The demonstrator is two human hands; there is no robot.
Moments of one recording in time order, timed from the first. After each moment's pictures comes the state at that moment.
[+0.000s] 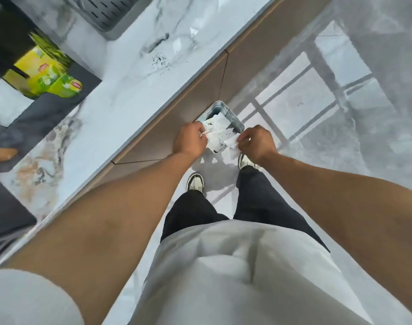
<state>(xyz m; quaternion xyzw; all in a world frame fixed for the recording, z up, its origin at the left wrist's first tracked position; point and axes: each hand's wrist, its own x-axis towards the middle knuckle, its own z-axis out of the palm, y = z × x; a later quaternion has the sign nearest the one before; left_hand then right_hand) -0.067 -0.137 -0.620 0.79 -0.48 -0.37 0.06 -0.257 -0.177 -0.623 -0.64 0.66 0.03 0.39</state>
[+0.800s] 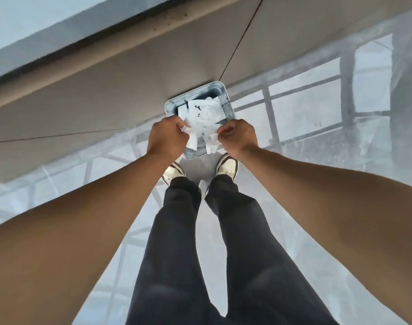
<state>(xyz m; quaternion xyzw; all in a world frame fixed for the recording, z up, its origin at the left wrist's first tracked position) -0.108 -0.180 -0.837 0.87 -0.23 -0.41 0.14 -0.251 -0.286 -0.859 -0.64 0.59 0.14 0.47</state>
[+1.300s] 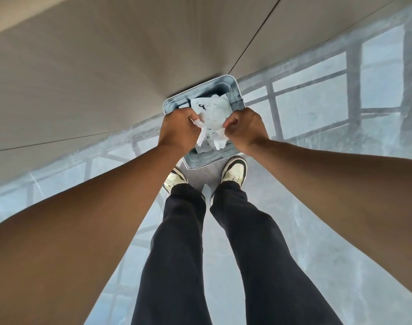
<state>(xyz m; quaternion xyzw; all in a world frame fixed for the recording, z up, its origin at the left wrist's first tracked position) -0.101 -0.206 -0.921 0.86 -0.23 -0.42 0.17 -0.238 -0.308 -0.944 -0.72 0.52 0.17 0.42</state>
